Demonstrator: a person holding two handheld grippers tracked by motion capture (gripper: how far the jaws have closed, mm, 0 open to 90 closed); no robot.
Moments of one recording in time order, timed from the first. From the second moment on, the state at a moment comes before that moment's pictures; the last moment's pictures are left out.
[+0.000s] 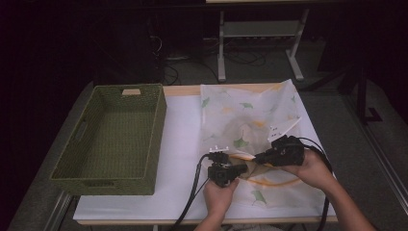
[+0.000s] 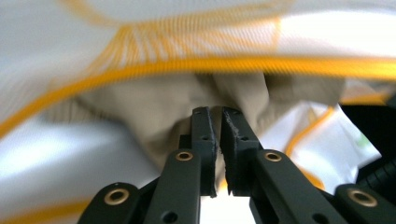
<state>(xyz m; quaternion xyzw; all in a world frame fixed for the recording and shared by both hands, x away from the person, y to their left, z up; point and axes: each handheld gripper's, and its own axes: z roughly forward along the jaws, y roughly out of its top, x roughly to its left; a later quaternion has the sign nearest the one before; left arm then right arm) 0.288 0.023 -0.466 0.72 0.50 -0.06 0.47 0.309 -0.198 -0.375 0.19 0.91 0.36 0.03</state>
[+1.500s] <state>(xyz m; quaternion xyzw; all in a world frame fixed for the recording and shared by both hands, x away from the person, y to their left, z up) 0.236 0.153 -0.454 0.72 0.54 -0.06 0.43 0.311 -0.202 -0.412 0.19 0.93 0.31 0.00</state>
